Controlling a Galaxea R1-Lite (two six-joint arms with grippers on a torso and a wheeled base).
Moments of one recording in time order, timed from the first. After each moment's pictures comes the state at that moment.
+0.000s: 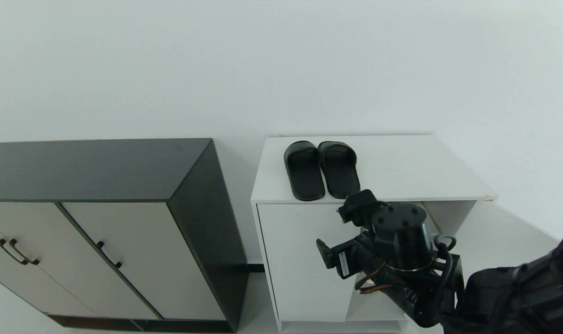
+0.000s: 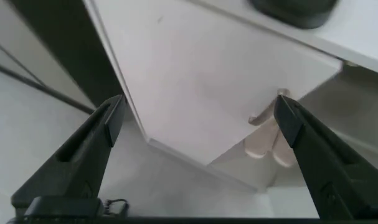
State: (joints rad) left arm 0.00 0.00 0.00 0.00 -0.02 0.01; right arm 0.87 1.88 -0.80 -0.75 -0.49 0.08
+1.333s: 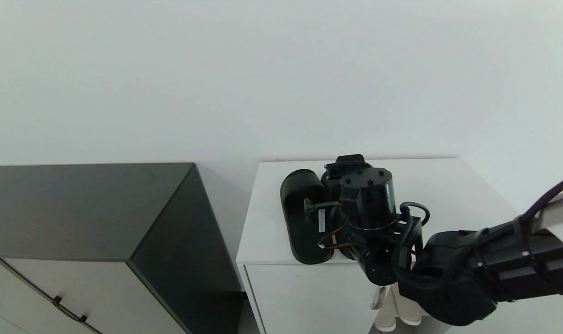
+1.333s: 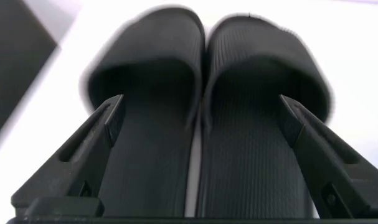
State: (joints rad) left arm 0.00 0.00 0.00 0.00 -0.02 0.01; right arm 0.89 1.97 -1.08 -0.66 -0.65 0.18
